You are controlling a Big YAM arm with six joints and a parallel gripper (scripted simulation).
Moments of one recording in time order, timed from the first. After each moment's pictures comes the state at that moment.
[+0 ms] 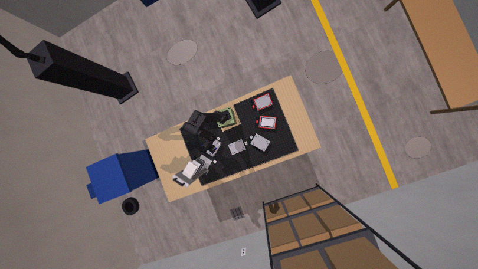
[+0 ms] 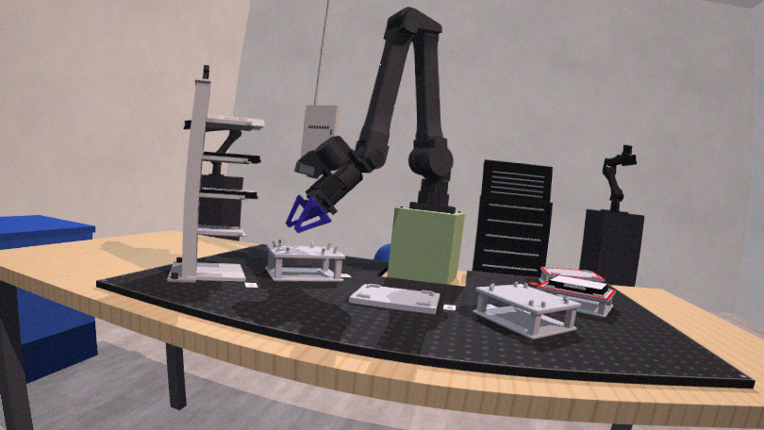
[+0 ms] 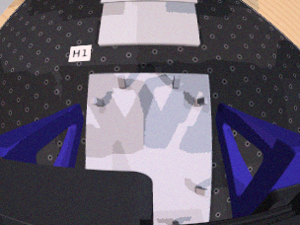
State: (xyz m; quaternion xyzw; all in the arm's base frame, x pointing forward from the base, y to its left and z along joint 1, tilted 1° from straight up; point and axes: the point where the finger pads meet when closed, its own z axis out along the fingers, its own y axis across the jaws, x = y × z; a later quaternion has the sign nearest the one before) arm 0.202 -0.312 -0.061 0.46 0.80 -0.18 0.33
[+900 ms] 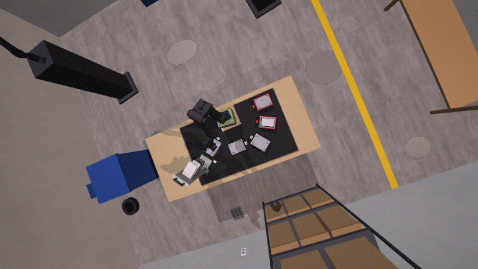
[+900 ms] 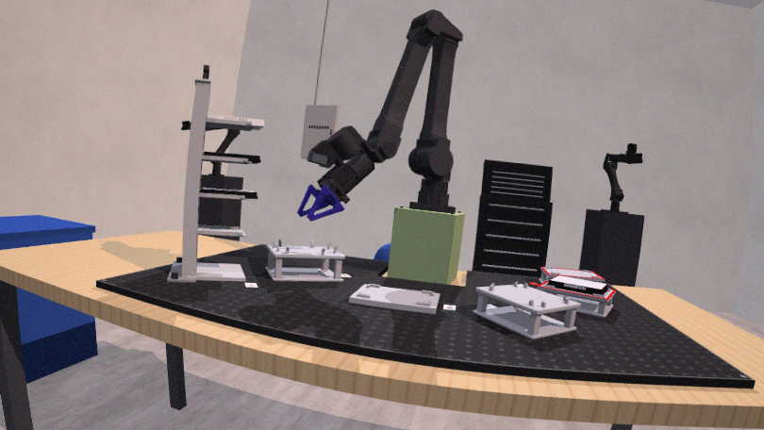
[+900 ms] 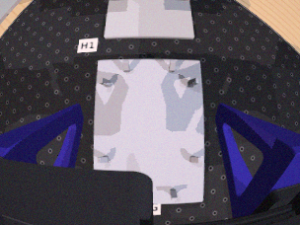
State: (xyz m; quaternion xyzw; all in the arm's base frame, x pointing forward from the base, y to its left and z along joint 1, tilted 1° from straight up) arm 0.188 -0.289 -0.033 0.46 0.80 -0.18 0.33
